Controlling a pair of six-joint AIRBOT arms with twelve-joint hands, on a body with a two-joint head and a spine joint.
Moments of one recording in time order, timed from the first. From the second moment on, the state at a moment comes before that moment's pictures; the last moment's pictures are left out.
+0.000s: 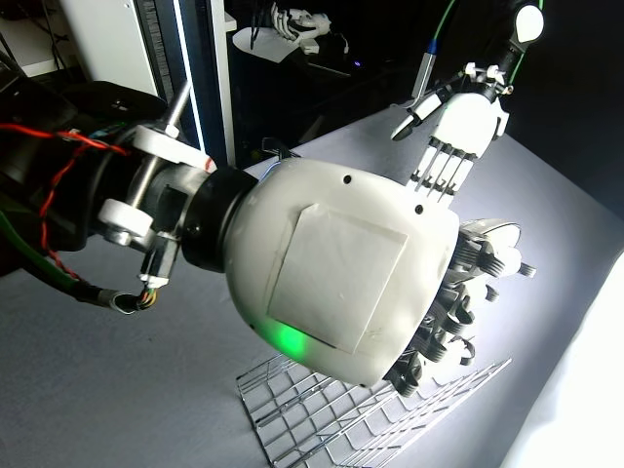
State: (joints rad) left arm 0.55 -0.95 1.36 1.51 -0.79 -0.21; right arm -0.25 -0.82 1.11 0.28 0.55 -0.29
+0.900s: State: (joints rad) left arm 0.55 -0.96 1.37 1.51 -0.75 -0.22; right arm -0.40 -0.95 1.30 0.10 0.57 -0.29
